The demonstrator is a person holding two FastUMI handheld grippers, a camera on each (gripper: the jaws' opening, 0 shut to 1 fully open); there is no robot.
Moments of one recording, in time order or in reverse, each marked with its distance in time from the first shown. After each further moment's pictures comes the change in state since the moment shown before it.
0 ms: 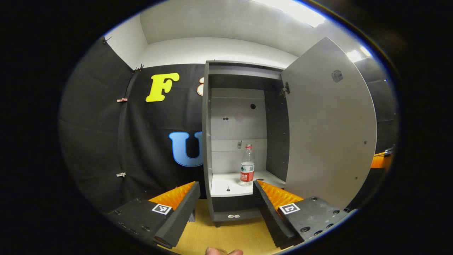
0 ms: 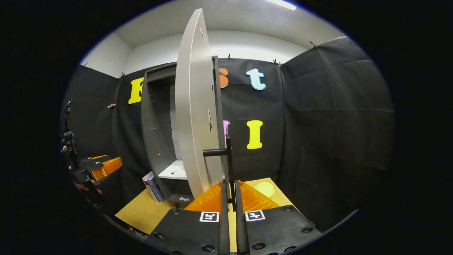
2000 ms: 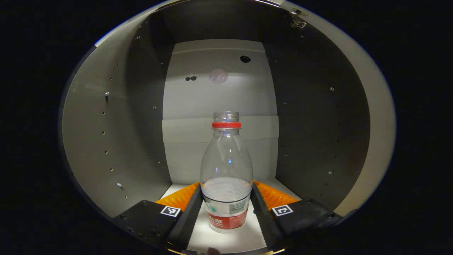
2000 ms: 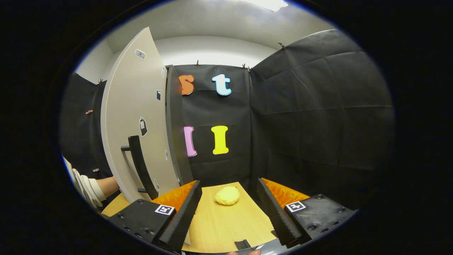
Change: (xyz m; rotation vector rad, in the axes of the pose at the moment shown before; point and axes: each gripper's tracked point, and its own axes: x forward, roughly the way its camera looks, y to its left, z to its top) left arm 0.371 -0.088 -0.086 0.010 0.079 0.012; right arm 0.001 -0.074 0.011 0.012 -0.066 -0.189
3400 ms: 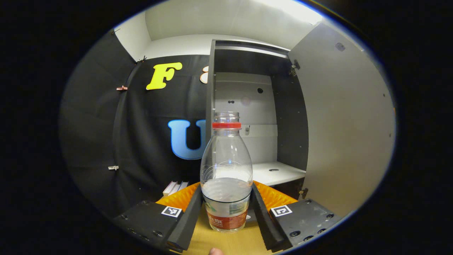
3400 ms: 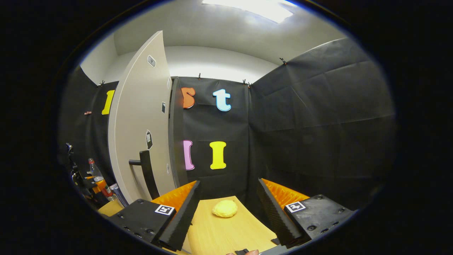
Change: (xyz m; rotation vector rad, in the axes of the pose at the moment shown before) left arm -0.300 0.129 -0.066 -0.025 -0.098 0.009; right arm 0.011 0.001 0.027 -0.033 -0.155 -0.037
